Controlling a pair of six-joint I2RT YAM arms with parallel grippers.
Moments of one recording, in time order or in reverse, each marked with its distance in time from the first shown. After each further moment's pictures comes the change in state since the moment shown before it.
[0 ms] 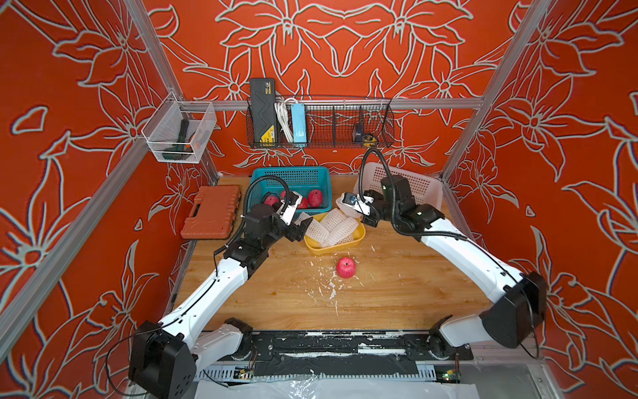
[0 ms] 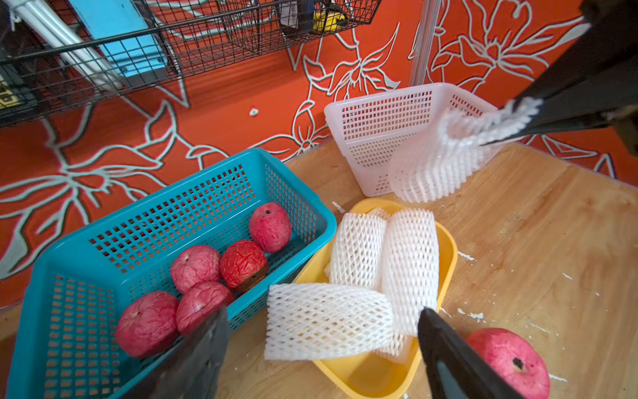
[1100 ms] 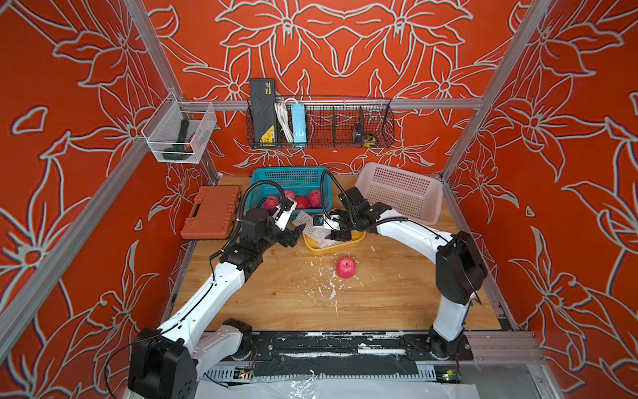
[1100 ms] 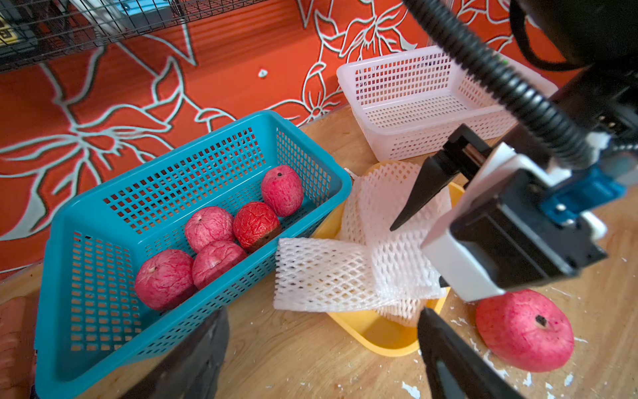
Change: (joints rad) left arm 0.056 -0.033 -0.050 -0.066 0.026 0.048; right arm 0.124 0.336 0.110 -0.090 -0.088 -0.061
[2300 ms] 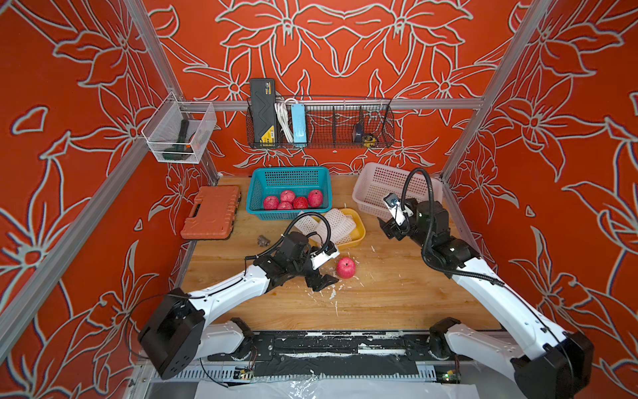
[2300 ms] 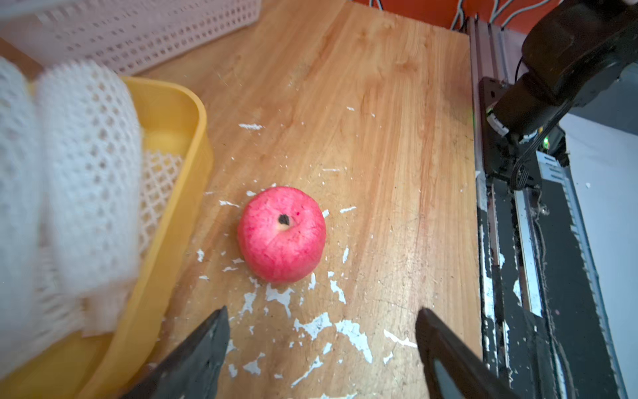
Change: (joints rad) left arm -0.373 0.207 -0.126 -0.002 0.290 0.080; right arm -0.243 -0.797 -0.573 0.279 0.400 0.468
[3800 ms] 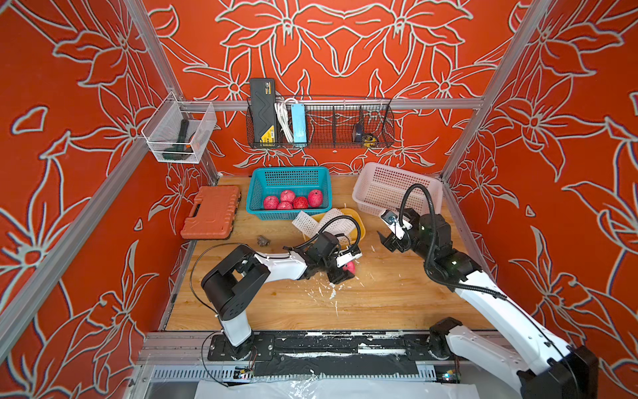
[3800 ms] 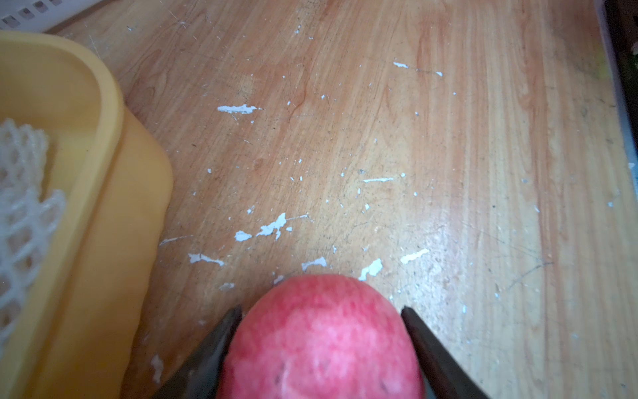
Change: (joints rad) left arm -0.106 0.437 0.196 0.172 -0.146 0.027; right arm -0.002 -0.087 -0.126 0.045 -0.085 -0.157
